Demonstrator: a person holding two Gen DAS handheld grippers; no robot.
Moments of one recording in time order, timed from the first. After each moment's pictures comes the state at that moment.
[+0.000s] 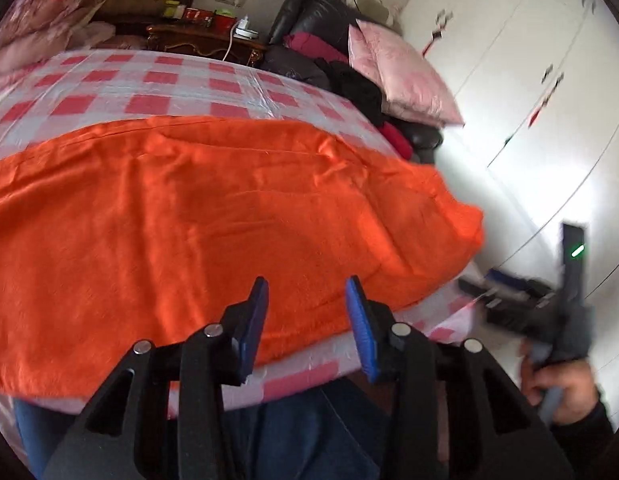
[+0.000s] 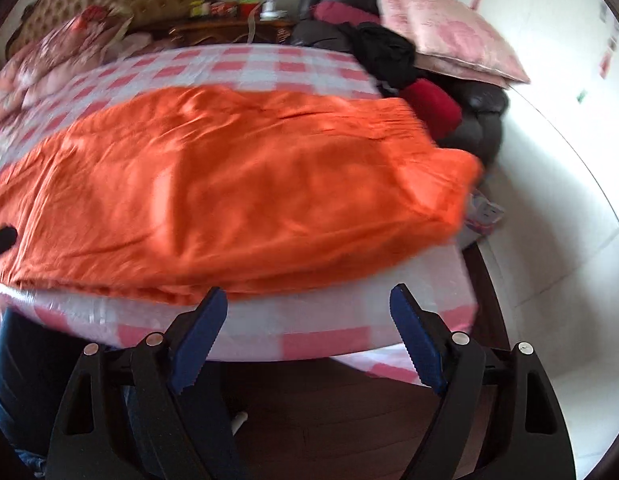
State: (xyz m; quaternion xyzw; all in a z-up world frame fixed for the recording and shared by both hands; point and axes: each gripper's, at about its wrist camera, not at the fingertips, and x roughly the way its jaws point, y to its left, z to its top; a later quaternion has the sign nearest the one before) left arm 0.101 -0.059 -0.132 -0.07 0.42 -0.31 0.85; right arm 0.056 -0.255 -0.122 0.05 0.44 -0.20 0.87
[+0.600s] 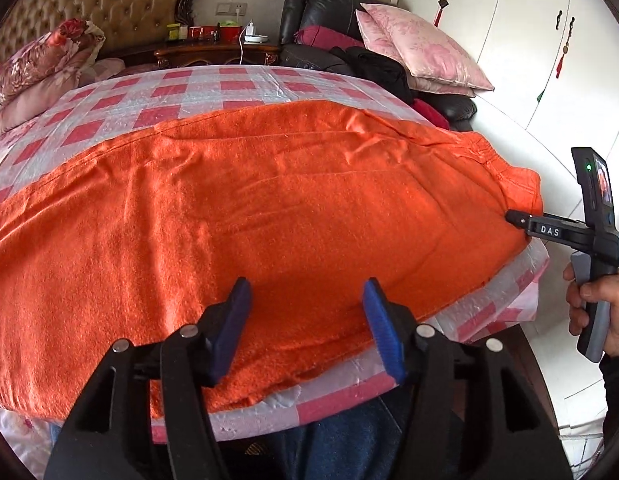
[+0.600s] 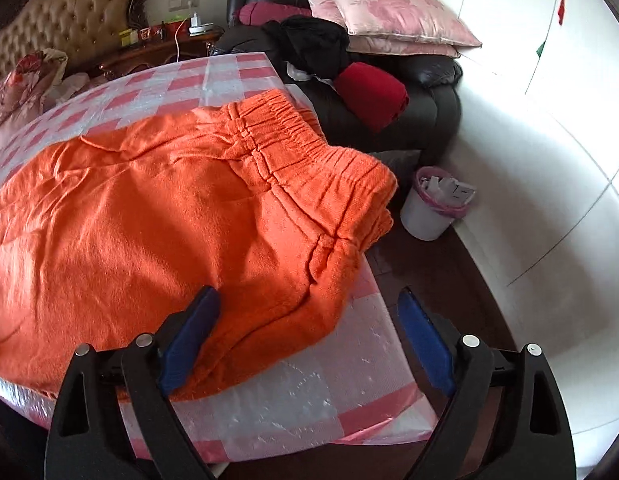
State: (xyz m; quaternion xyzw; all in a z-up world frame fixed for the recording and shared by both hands) left arm 0.101 -0.067 -0.152 0.01 0.41 -0.26 0.87; right arm 0.092 -0.331 -0.154 0.05 0.45 -0.26 0.85
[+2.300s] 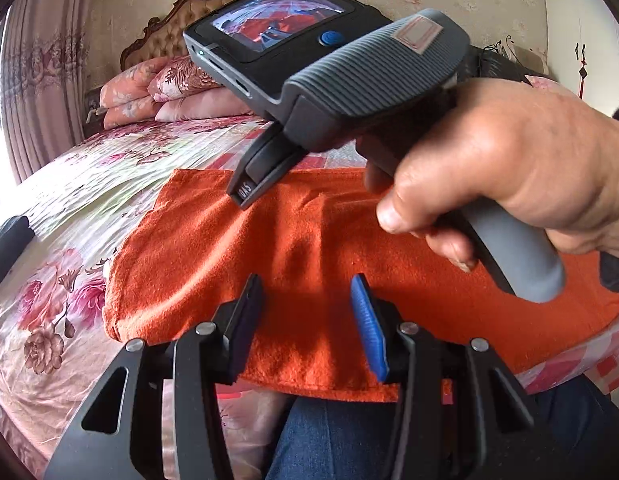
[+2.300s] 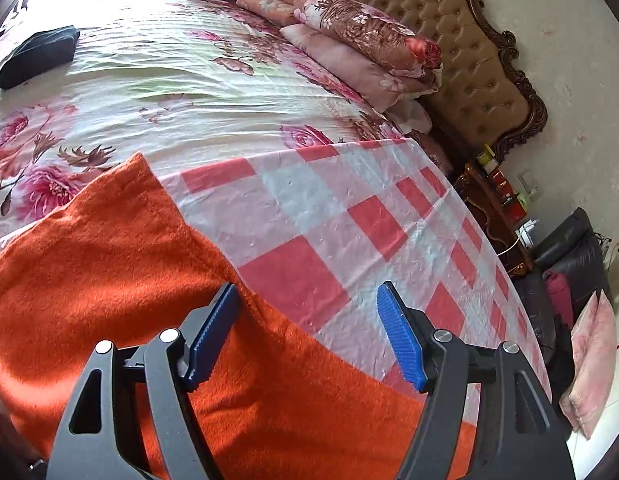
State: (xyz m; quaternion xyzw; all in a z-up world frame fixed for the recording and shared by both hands) left arm 0.091 0.170 -0.167 -0.01 0.32 0.02 0.95; right arm 0.311 0.261 -0.142 -0.33 0.35 0.15 0.86
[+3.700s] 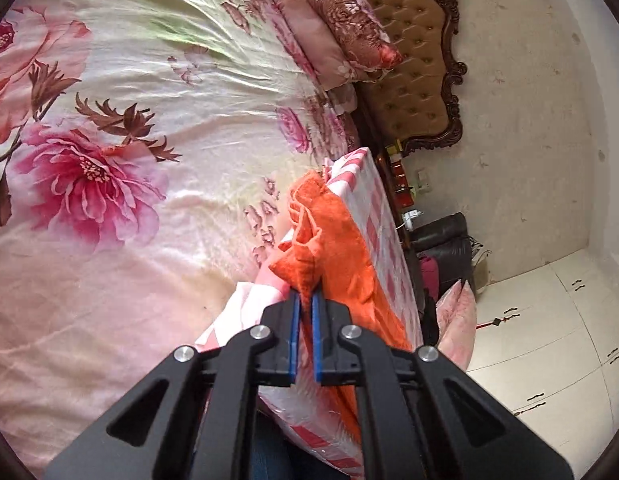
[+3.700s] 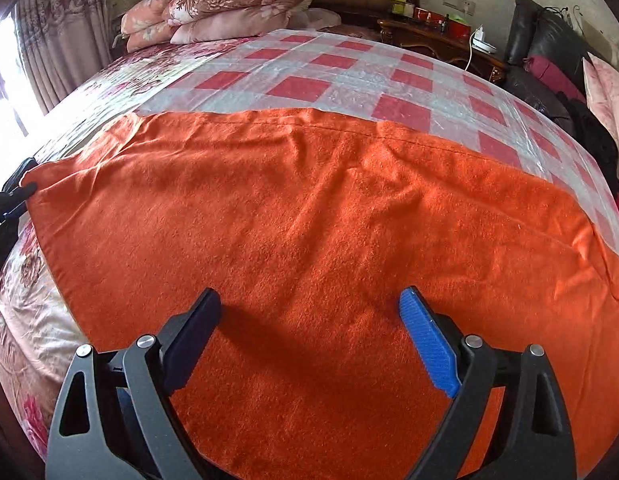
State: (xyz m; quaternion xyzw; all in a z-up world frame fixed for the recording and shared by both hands) left arm 0.131 0.425 -0.196 -0.52 0.33 -0.06 0.79; right arm 0.229 0.050 -0.153 -0.05 0.47 0.09 0.88
